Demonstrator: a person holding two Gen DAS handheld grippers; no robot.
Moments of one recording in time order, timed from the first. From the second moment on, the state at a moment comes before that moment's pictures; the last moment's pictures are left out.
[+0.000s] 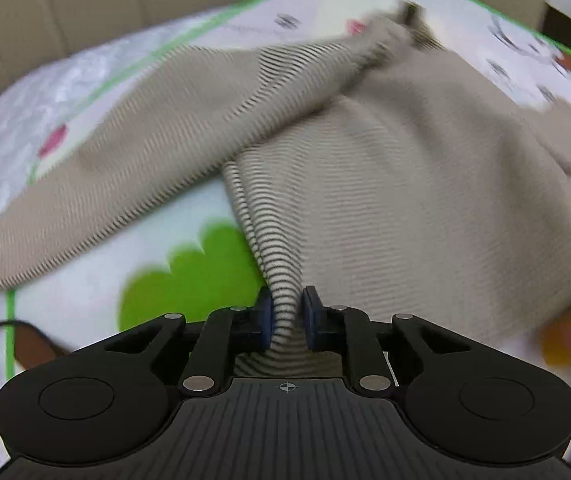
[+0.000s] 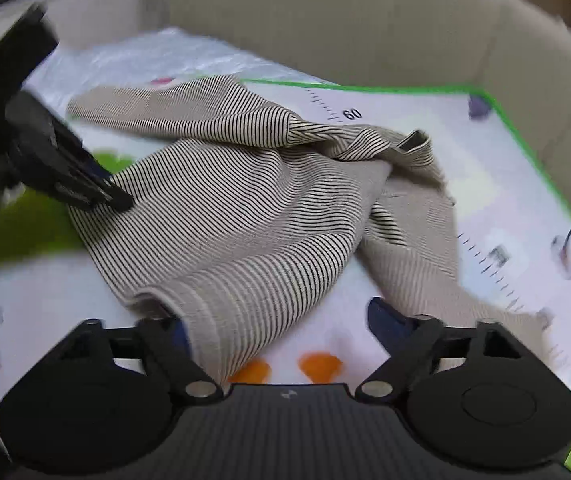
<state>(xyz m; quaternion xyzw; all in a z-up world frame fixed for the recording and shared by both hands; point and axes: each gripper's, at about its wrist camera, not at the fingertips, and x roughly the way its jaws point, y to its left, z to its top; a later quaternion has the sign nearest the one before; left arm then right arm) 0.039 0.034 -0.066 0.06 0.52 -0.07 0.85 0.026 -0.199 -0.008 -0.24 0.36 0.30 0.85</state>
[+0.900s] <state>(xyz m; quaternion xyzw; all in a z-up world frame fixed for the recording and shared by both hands) 0.147 0.067 -0.035 -0.10 0.42 -0.05 0.90 0.023 -0.198 -0.035 -0.13 0.48 0.37 0.79</state>
